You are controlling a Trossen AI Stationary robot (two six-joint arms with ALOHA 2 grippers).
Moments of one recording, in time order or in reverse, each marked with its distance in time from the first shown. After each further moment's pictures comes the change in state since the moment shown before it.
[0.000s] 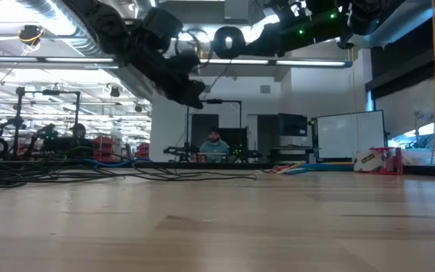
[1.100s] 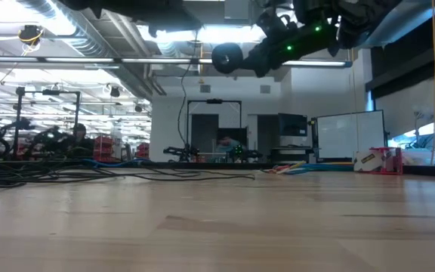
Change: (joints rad) left arm -0.106 -0.331 0.000 0.114 0.199 -0.113; right arm 0.001 0.130 0.003 0.142 0.256 -0.165
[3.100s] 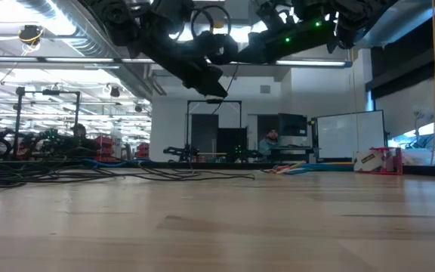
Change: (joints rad) left arm -0.047 0.404 0.082 -0.059 -0.202 0.196; right arm -0.001 -0.016 0.038 -0.051 -0.157 0.199
